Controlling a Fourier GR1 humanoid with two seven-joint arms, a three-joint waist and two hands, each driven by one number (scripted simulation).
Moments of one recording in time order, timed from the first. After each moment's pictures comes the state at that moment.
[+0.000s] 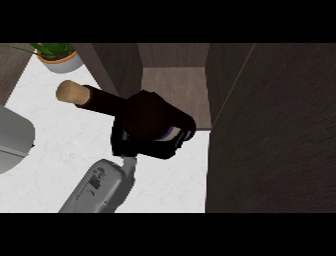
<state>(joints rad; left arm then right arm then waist) -0.40 0.00 -0.38 -1.35 0.31 0.45 -0.24 0.08 -0.05 -0.06 -2.27 -0.22 0.30 0.31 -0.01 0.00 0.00</state>
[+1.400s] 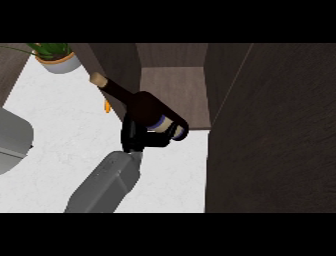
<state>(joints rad) -0.55 0.00 -0.42 -0.77 0.73 0.36 -0.65 0.09 -0.06 -0.09 -2.28 -0.27 0.31 0.33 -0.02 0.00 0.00</state>
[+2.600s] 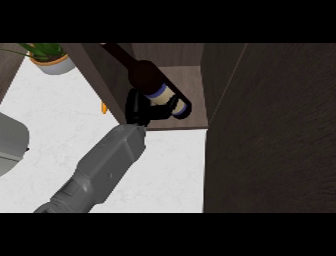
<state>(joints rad) -0.87 0.00 -0.47 -0.40 1.01 0.24 -0.72 0.03 -0.07 -0.10 -2.23 -0.28 0.31 0.32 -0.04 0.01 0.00</state>
